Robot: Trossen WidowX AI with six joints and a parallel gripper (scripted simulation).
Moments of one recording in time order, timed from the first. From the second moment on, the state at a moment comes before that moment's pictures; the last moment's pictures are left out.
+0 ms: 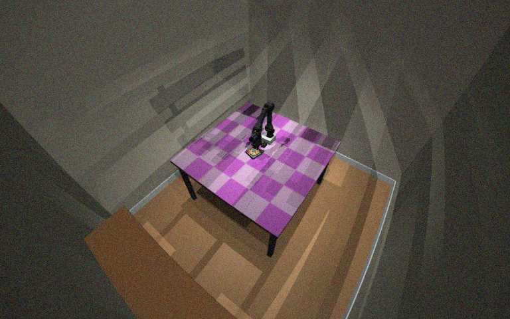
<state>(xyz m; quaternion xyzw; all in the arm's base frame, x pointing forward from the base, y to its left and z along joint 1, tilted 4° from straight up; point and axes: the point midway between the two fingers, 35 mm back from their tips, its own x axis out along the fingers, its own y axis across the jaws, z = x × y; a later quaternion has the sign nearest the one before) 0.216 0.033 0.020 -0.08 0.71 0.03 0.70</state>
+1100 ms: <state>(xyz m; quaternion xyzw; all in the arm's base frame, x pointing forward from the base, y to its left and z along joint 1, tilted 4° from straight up) 0.229 0.065 0.014 -0.08 0.71 0.03 0.70</state>
